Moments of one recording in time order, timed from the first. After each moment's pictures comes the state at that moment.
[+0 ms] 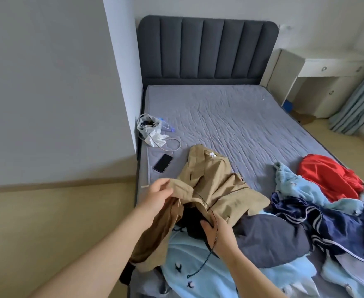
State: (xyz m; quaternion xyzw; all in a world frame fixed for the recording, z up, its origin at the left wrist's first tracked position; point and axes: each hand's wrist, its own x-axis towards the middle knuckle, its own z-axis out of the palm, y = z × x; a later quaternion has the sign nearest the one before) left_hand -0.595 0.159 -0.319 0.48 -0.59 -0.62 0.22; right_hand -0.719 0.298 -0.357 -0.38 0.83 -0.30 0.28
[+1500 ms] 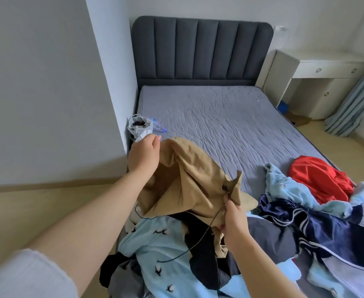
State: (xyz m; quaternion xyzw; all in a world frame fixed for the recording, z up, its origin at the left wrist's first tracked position) left_hand -0.677 0.130 -0.254 0.54 -0.75 -0.21 0.33; right_hand -0.800 0.306 -0.331 0.05 0.66 -0.62 0.41
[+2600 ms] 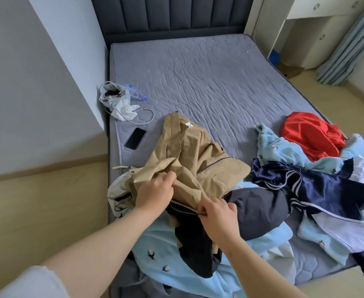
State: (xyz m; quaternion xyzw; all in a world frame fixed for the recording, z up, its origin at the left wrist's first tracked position) left_hand -0.704 0.177 -0.384 0.29 -0.94 -0.07 0.12; right_hand -0.813 0.317 -0.393 -0.46 0.87 -0.12 0.14
